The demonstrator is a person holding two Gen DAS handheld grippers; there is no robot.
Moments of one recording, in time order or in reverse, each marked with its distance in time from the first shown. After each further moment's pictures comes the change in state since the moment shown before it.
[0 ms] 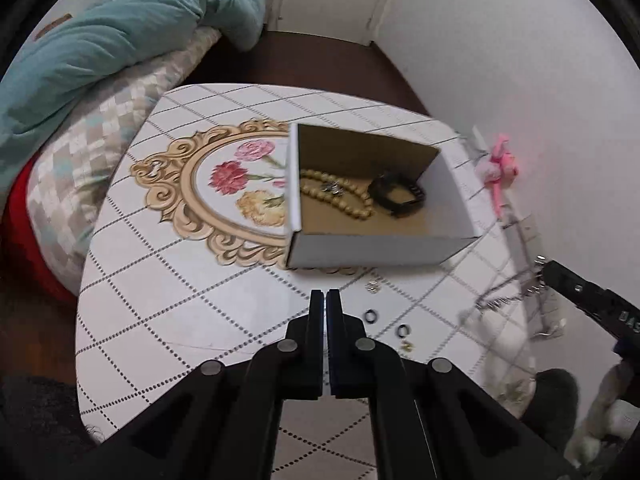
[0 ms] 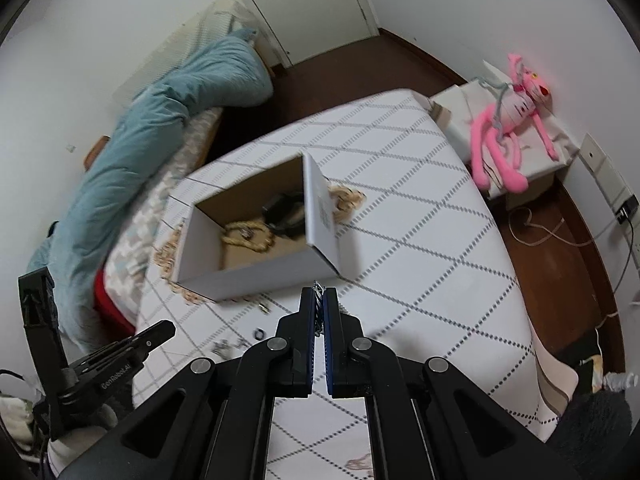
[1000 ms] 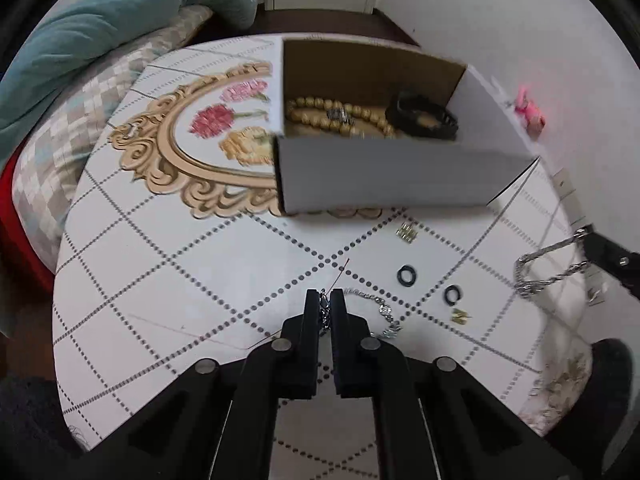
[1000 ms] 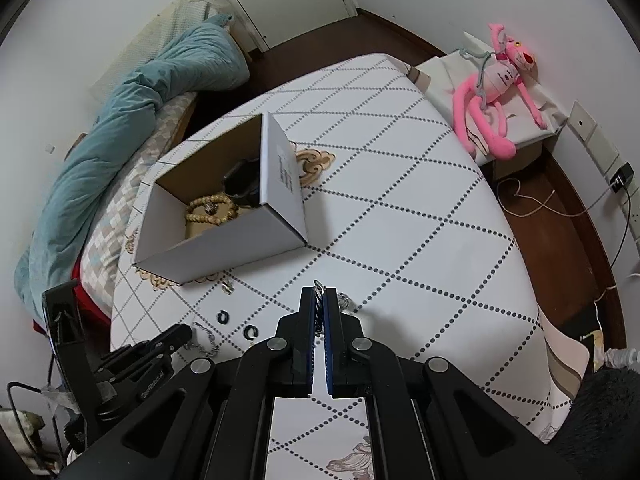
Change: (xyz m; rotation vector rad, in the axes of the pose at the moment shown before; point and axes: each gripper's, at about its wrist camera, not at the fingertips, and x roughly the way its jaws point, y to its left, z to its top) left arm 0.056 -0.009 -0.039 0.067 0.063 0.134; right arm 0.035 -0.028 -0.025 0.061 0.070 -0.055
